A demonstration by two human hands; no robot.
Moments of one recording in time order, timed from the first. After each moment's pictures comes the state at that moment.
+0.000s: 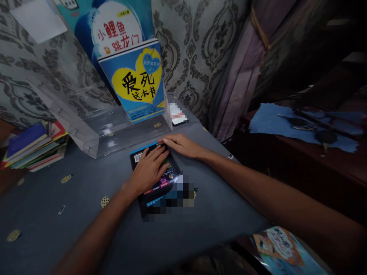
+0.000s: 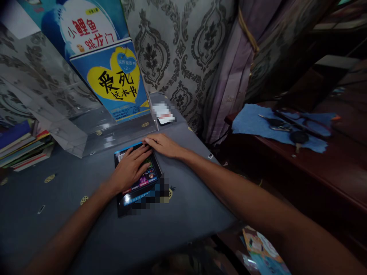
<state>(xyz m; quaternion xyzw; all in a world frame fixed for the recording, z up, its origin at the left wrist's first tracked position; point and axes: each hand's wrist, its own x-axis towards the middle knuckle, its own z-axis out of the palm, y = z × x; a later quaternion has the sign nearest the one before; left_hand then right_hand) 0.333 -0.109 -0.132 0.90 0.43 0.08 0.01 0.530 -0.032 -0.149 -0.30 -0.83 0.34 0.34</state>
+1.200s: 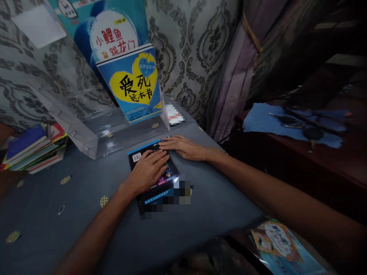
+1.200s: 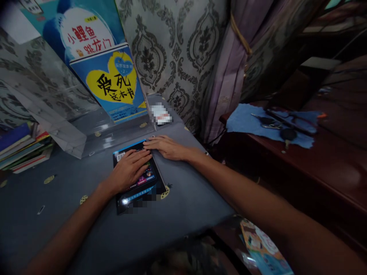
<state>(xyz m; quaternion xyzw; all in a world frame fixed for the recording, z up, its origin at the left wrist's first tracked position) 0.330 -0.112 -0.129 0.93 0.35 0.11 -0.01 0.561 -0.035 -0.160 -0.25 -0.92 0.21 0.21</state>
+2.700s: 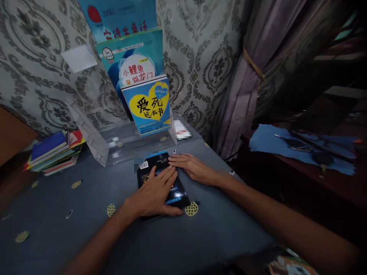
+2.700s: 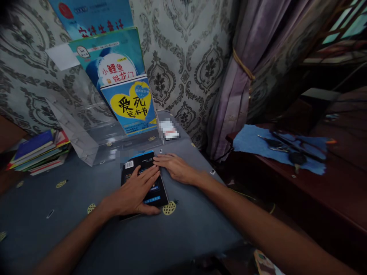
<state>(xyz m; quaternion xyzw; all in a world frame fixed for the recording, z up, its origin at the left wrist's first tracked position) 0.331 -0.136 -0.114 0.93 0.35 -0.03 0.10 0.564 -0.055 -0.171 -0.26 -0.92 0.17 0.24</state>
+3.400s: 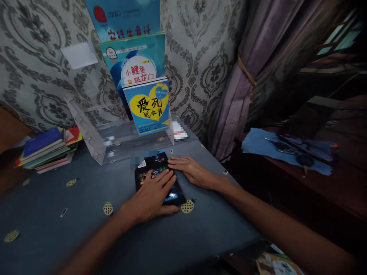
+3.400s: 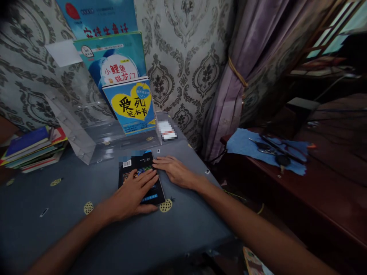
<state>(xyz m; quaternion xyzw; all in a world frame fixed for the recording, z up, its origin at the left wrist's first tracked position) 0.334 -0.154 -0.117 0.93 0.37 -0.03 0.05 0.566 -0.076 -0.161 -0.28 -0.91 0.16 0.24</state>
